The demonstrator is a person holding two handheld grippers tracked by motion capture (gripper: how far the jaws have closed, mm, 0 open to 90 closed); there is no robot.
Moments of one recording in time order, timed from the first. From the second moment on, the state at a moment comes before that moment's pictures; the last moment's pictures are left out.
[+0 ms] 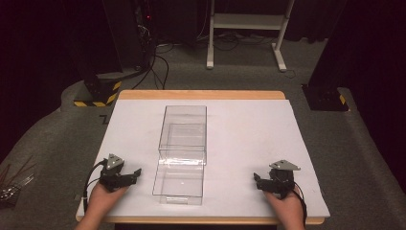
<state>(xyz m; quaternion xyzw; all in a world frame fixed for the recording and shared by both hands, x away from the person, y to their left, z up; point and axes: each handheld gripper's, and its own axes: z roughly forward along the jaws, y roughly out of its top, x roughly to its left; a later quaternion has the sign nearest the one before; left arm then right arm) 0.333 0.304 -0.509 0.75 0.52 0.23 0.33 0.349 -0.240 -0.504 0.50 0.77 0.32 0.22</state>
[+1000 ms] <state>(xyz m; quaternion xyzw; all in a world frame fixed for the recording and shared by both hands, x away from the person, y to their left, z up) 0.333 0.306 -0.507 0.75 0.52 0.23 0.33 0.350 -0.240 -0.504 0.50 0.77 0.32 0.22</state>
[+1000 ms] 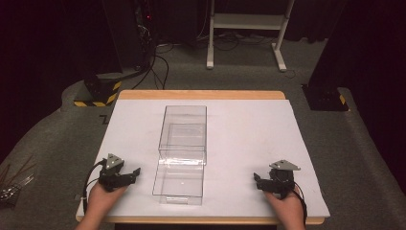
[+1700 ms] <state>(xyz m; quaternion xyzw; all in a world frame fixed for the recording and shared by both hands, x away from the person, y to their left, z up) 0.324 0.301 -0.498 0.76 0.50 0.21 0.37 0.350 -0.240 -0.504 0.50 0.77 0.32 0.22</state>
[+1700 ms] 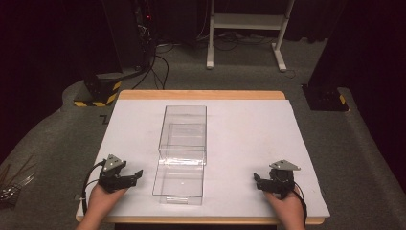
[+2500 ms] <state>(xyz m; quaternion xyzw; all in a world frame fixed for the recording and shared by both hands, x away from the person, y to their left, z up) 0.309 0.294 -0.475 0.75 0.47 0.21 0.41 0.350 -0.241 -0.504 0.50 0.77 0.32 0.22</state>
